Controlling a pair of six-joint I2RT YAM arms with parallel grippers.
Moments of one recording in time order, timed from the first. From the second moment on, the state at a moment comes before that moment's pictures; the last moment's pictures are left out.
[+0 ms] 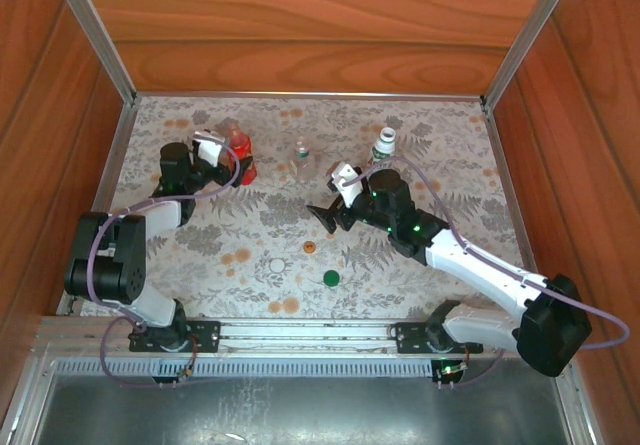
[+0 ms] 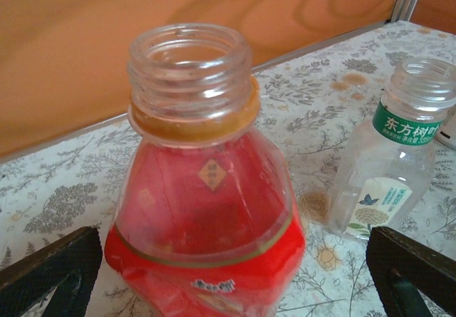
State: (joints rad) left arm -0.09 1.57 0.67 0.60 0.53 0.17; right arm 0.77 1.16 0.74 0.01 -0.19 -0.18
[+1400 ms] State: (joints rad) left arm -0.14 1.44 0.61 0.60 0.68 0.13; right arm 0.82 1.18 0.68 0.01 -0.15 -0.11
